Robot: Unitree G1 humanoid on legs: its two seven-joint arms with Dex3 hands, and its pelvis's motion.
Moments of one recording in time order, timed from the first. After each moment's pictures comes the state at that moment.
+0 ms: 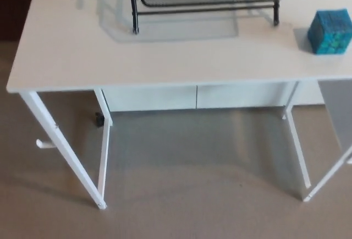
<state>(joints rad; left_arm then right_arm) 0.22 0.59 0.19 1.13 -0.04 -0.03 -0.20 0.17 -0.92 -0.02 0.71 -0.21 0.09 0.31</state>
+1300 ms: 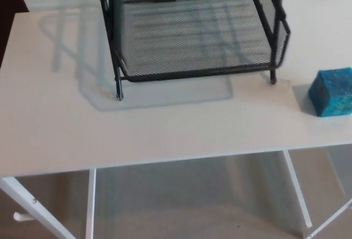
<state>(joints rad) 0.22 0.58 0.18 1.14 -0.04 -0.03 -0.18 0.07 -0.90 0.00 0.89 -0.21 0.06 0.31</state>
